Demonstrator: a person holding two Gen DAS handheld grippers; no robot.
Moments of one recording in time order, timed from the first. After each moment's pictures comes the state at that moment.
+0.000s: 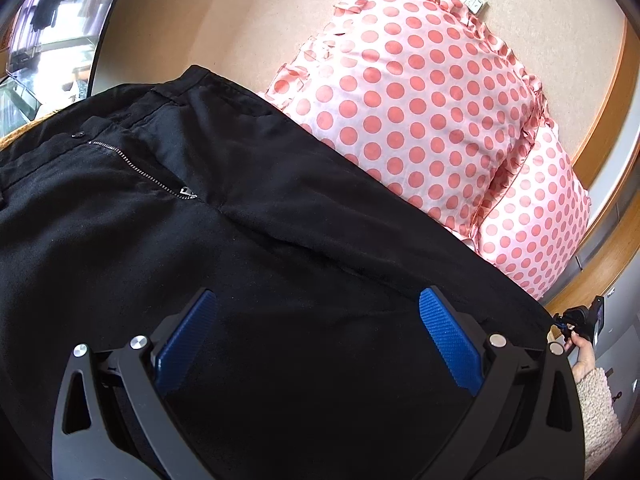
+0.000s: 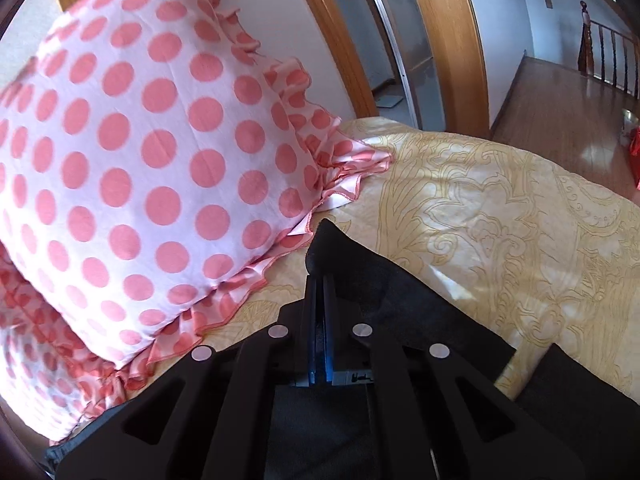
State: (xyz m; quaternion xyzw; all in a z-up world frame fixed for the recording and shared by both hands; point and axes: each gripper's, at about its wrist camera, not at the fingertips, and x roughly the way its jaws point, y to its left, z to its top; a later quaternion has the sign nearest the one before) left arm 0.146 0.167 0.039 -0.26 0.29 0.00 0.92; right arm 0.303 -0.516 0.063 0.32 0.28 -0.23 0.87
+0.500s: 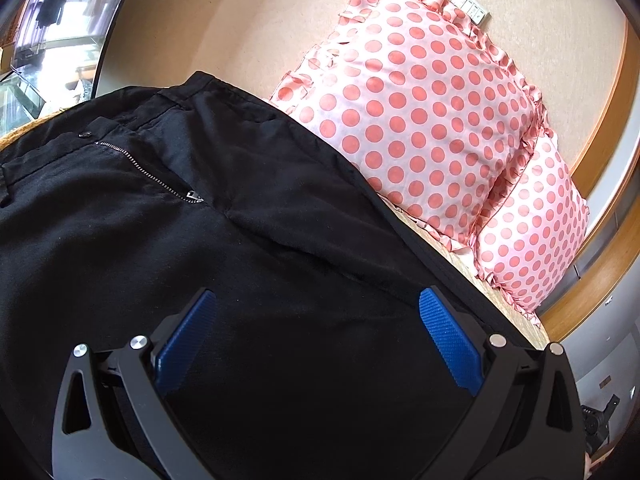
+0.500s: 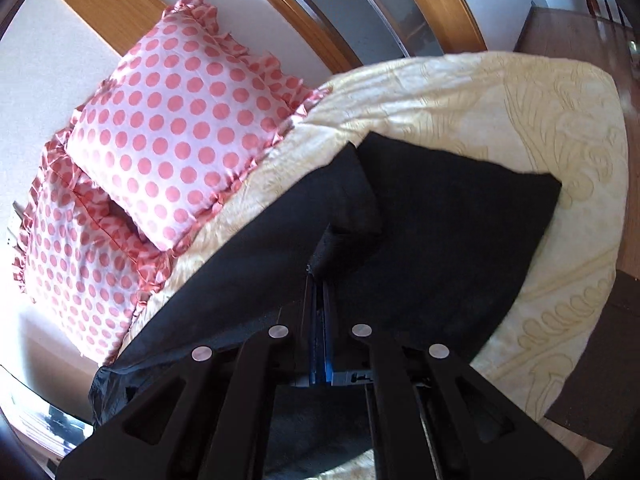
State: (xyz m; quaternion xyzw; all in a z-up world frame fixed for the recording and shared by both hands) left arm 0.141 0.169 0.040 -0.27 0.28 0.00 0.92; right arm 0.096 -0.484 0.005 0.40 0.27 -0.14 0.86
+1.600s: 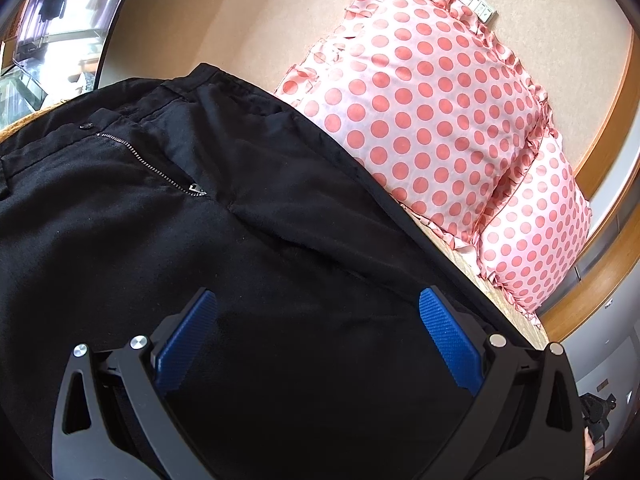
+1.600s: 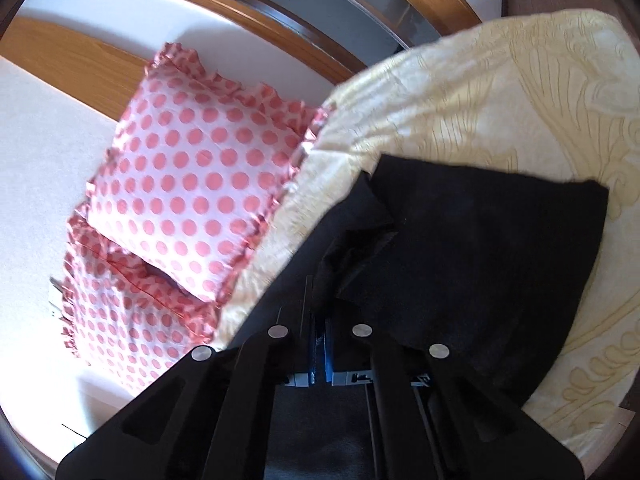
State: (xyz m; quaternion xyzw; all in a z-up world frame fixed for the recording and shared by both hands) left arm 0.142 0.171 0.036 -0.28 0.29 0.01 0.92; right arm 0.094 -0.518 0.012 0.51 0.18 -0.10 0.84
